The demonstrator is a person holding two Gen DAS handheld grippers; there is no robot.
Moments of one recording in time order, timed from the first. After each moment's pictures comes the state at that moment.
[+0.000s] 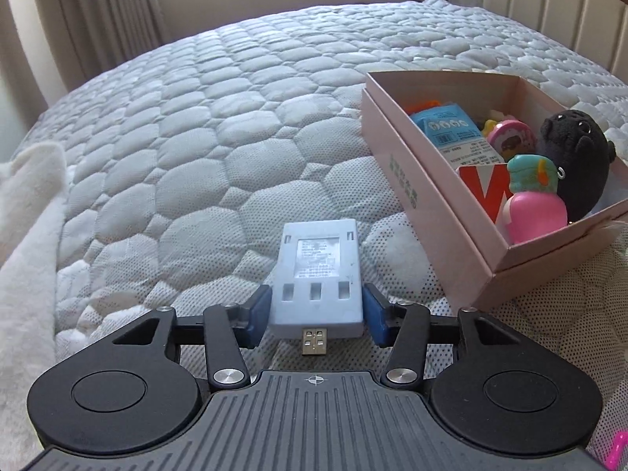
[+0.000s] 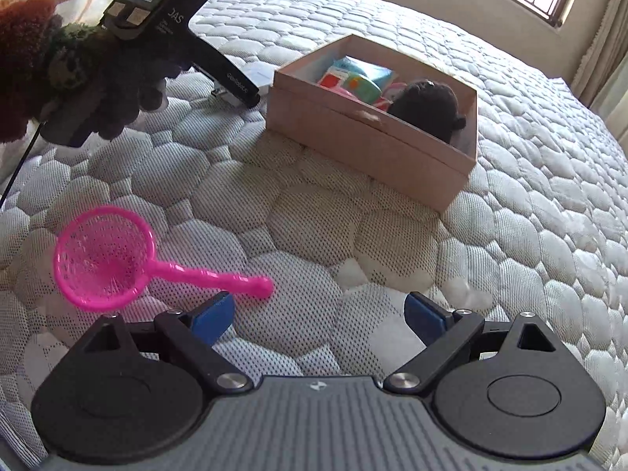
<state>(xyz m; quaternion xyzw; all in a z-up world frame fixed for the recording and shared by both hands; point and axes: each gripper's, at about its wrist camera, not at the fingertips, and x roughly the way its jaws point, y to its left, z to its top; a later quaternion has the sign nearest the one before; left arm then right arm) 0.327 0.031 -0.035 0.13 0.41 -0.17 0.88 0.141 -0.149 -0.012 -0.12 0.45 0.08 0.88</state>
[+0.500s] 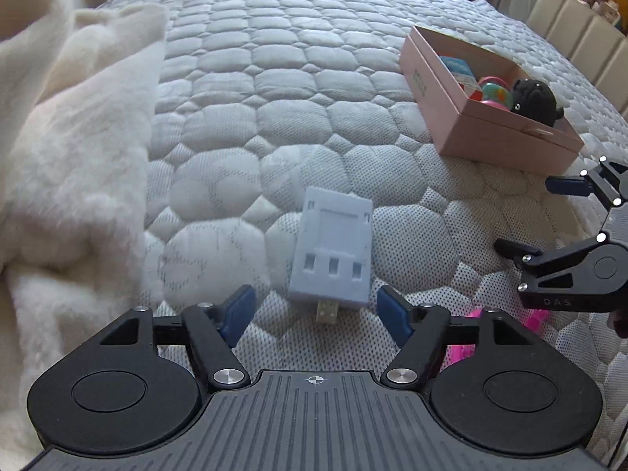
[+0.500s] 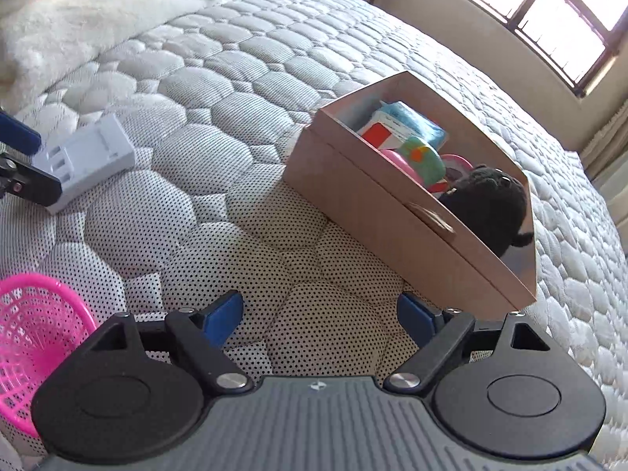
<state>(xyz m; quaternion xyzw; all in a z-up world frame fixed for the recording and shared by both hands) 0.192 0.126 -0.015 0.01 0.50 -0.12 0.86 0.212 -0.089 -0.054 -0.26 0.43 0.10 0.86</state>
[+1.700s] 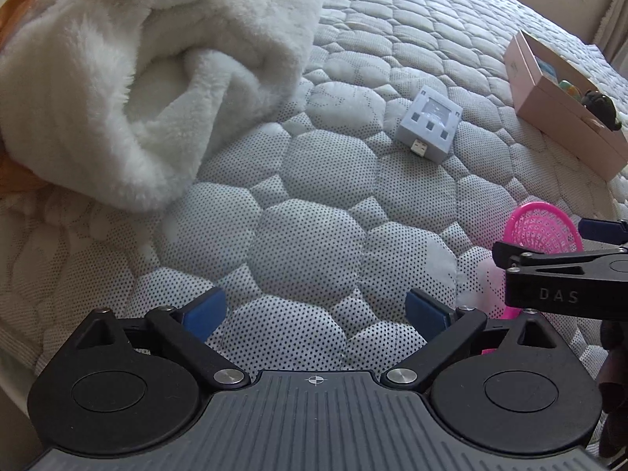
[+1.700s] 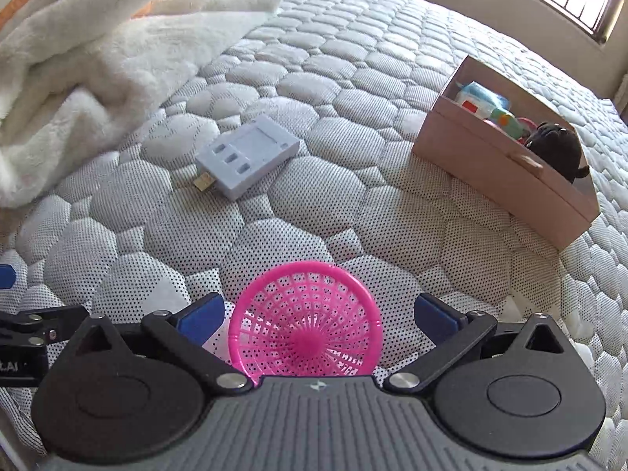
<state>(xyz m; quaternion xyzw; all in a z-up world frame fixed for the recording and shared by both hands) 0.063 0.158 -0.012 -0.07 0.53 0.05 0.85 0.136 -0.033 -0.045 -0.13 0.48 0.12 0.86</state>
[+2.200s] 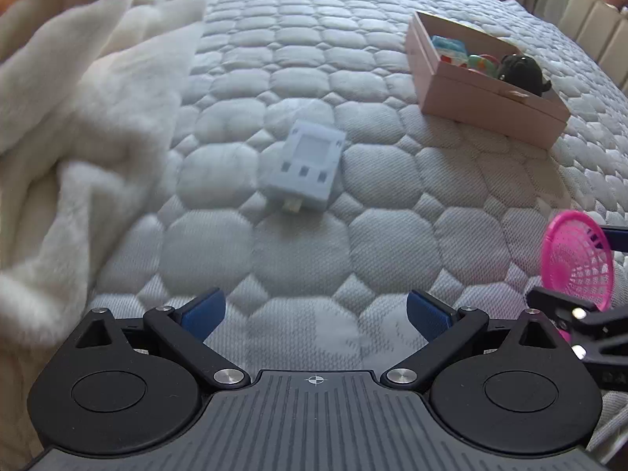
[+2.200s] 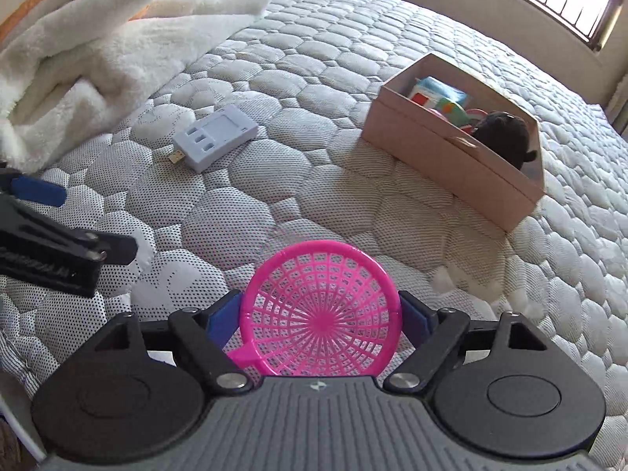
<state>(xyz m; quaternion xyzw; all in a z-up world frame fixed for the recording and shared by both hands) 0.121 0.082 -0.003 0.03 0.50 -0.06 0.87 0.100 -0.109 -0.006 -0.14 0.47 0.12 0.87</state>
